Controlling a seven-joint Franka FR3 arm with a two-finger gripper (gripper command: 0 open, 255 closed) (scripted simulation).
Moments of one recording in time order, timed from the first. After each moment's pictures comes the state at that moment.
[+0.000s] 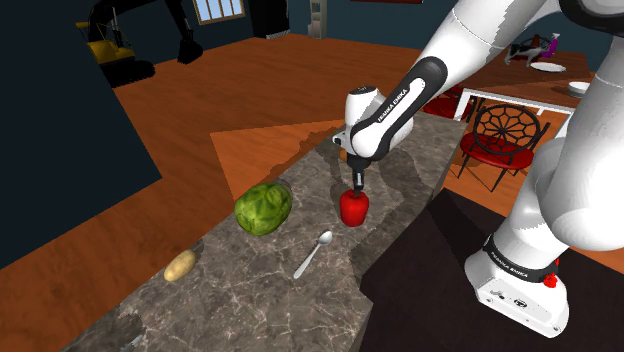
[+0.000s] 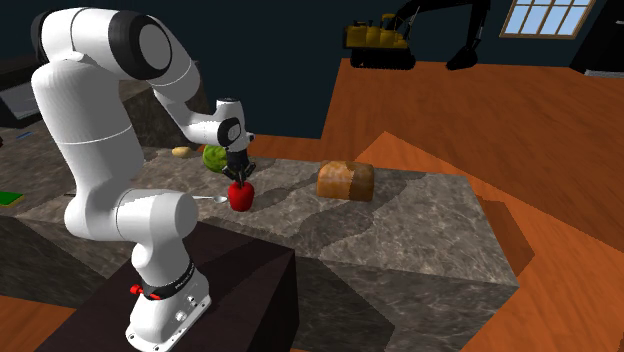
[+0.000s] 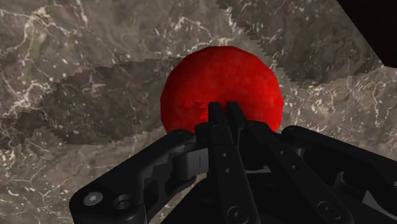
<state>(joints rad) 0.33 0.10 -0.21 -2.56 0.07 2.59 -0.66</state>
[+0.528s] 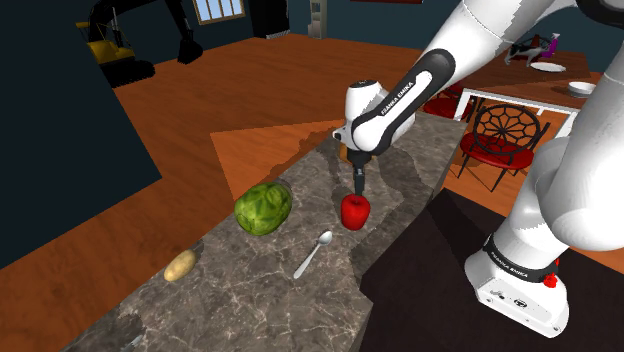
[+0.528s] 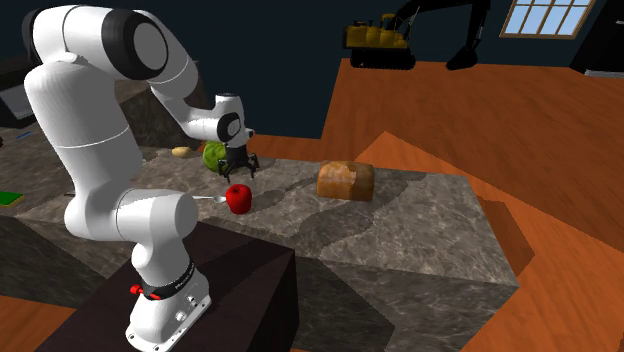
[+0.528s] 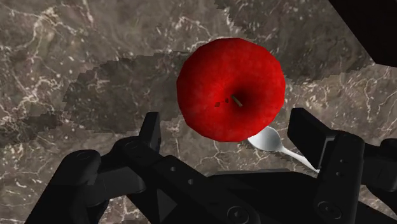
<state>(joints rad) 0.33 0.05 -0.22 -2.55 0.05 2.54 -0.65</state>
